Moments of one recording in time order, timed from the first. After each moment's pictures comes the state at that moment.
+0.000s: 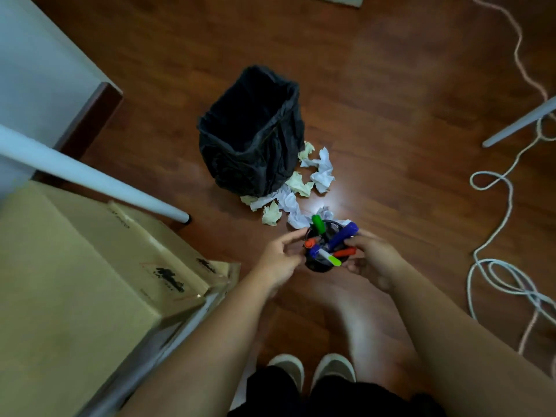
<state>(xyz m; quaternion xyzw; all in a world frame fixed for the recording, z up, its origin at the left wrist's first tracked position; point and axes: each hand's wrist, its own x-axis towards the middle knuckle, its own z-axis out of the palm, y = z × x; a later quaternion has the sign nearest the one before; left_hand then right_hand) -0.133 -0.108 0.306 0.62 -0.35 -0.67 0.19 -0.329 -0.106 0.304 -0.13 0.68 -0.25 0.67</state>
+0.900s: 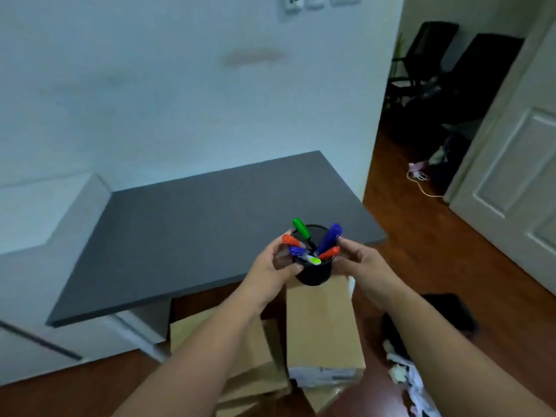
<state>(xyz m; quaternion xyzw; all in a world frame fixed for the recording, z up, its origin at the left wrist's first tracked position) 0.172 0.115 0.834 0.66 -0.30 -0.34 0.60 0.023 -0.028 0.855 -0.67 0.28 -0.16 0.67</state>
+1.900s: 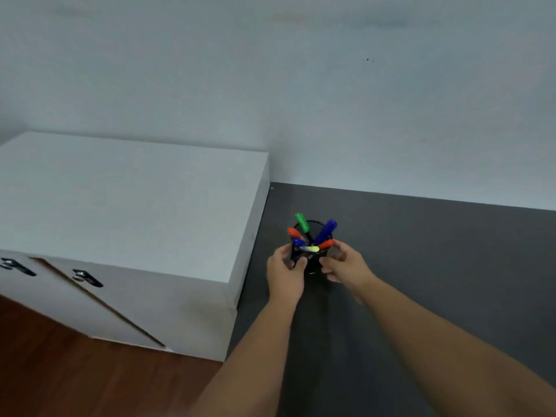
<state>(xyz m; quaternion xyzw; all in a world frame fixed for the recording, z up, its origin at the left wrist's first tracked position) 0.731 0.339 0.696 0.77 0.07 -0.13 0.63 0.699 0.206 0.711 -0.72 0.30 0.05 0.62</state>
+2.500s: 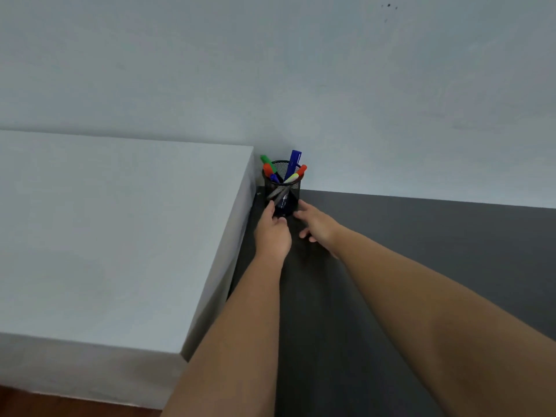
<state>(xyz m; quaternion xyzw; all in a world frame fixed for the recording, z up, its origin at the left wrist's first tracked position) 0.890 0.281 0.652 0.76 0.02 -0.11 0.64 0.873 0.177 0.668 -0.81 0.20 0.07 0.55</state>
